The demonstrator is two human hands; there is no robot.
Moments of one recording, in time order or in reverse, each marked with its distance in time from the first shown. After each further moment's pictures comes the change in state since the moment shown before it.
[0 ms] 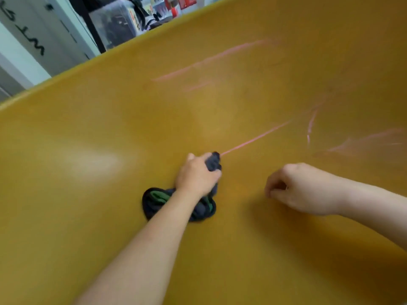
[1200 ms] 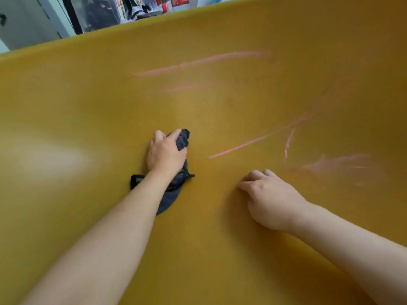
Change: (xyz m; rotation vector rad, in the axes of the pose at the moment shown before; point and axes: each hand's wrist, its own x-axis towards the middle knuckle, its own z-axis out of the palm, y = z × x) left_hand 0.073 -0.006 0.010 0.042 0.187 -0.001; right_hand 0.029 0.018 0.035 -0.201 0.079 0.023
